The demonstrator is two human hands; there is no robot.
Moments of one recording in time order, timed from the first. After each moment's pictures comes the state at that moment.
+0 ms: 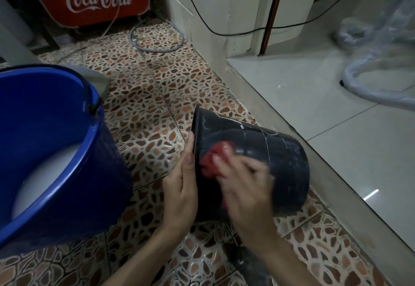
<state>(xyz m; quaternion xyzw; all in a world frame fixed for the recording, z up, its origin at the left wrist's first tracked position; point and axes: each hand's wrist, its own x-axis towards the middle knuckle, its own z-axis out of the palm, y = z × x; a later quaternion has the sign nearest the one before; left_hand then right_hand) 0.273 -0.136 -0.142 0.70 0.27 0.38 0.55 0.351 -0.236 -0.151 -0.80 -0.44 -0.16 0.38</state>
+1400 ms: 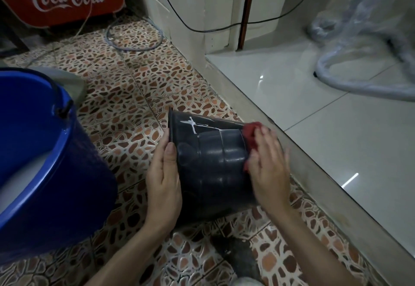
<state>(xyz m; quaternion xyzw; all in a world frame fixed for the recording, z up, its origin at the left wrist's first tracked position) 0.280 -0.144 -0.117 0.63 0.27 0.36 0.64 0.427 -0.273 -0.178 -0.90 -0.30 -0.05 0.32</state>
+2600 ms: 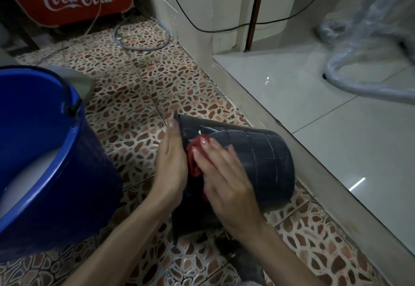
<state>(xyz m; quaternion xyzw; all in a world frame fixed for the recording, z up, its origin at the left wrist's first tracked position) 0.306 -0.123 -0.092 0.61 0.36 0.29 0.64 0.359 -0.237 -0.142 -0.74 -0.54 -0.10 0.38</state>
